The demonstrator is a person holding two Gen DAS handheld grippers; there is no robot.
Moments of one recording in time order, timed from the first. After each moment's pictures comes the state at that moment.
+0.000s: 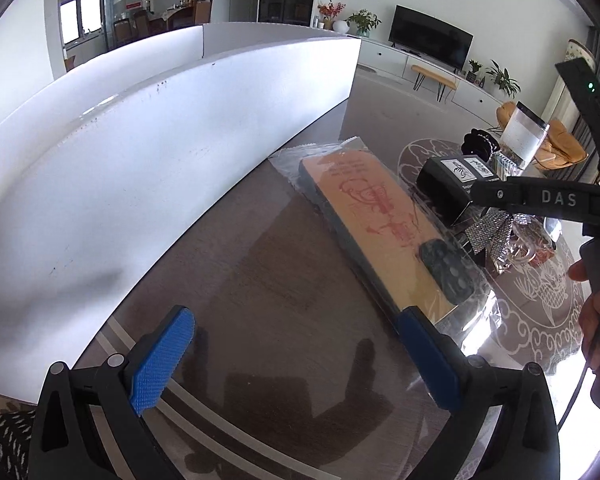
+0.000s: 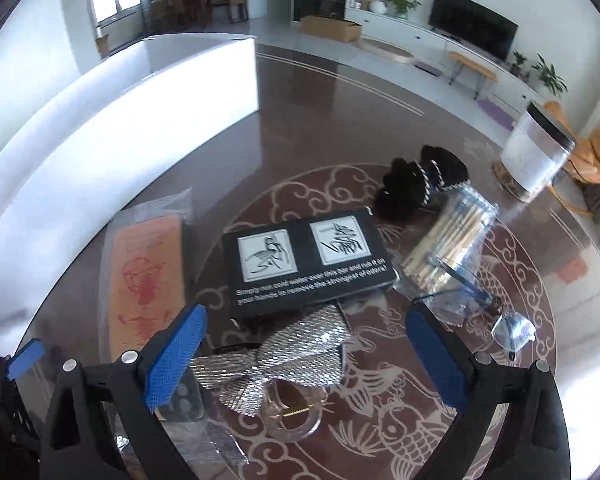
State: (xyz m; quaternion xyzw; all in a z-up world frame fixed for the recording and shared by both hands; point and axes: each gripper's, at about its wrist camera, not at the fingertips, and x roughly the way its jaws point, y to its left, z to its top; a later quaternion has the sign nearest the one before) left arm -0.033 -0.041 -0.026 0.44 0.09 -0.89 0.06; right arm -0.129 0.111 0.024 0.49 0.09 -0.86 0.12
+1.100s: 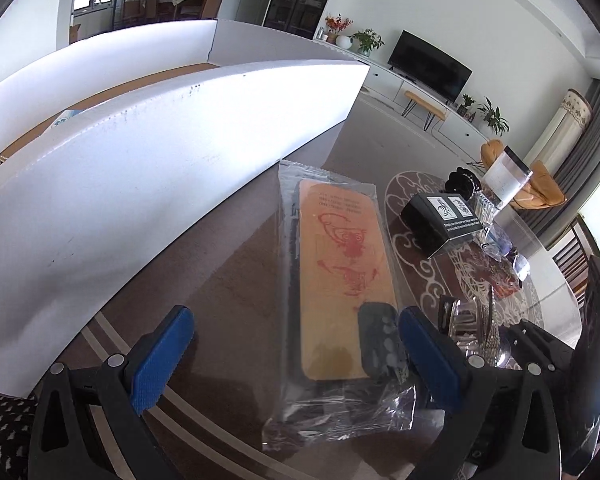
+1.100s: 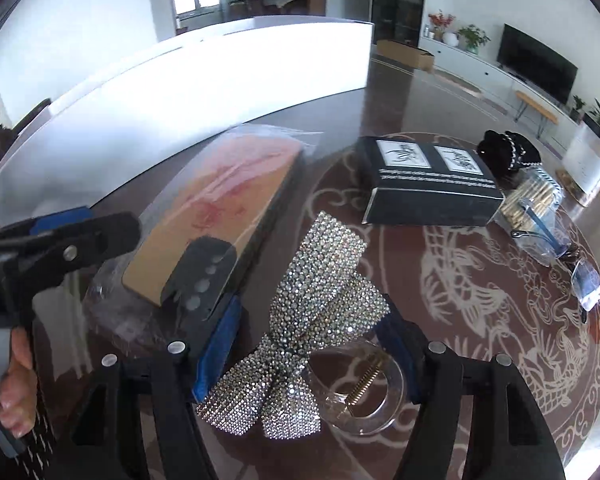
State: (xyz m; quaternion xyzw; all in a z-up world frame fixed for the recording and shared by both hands) left arm -0.034 -0.057 -0.025 0.43 0.17 -0.89 0.03; right arm -0.030 0.095 -0.007 0.44 0.14 -0.85 0.27
